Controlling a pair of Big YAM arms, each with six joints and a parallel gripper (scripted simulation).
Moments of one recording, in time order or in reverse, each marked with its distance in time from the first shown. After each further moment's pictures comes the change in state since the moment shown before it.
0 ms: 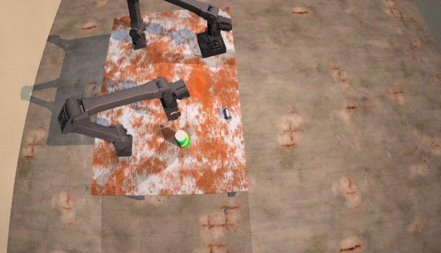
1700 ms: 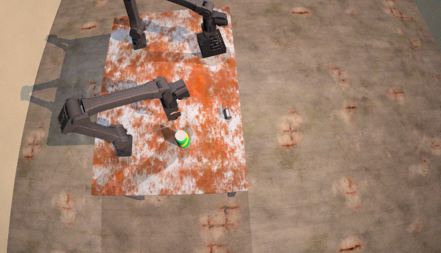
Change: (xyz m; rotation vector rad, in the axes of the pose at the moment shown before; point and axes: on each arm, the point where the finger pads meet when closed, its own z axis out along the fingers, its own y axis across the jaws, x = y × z) left arm 0.017 0.021 -0.021 0.003 -0.009 -0.006; right arm 0.000 0.000 0.000 0.000 0.000 0.000
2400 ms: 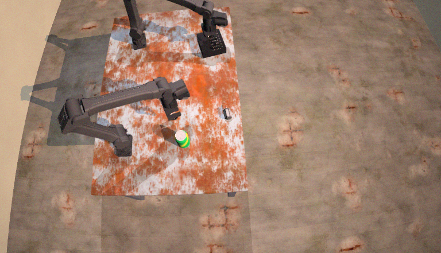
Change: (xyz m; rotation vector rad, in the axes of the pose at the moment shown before) left arm 0.000 0.000 0.000 0.000 0.000 0.000; right arm 0.000 0.000 0.000 0.000 0.000 0.000
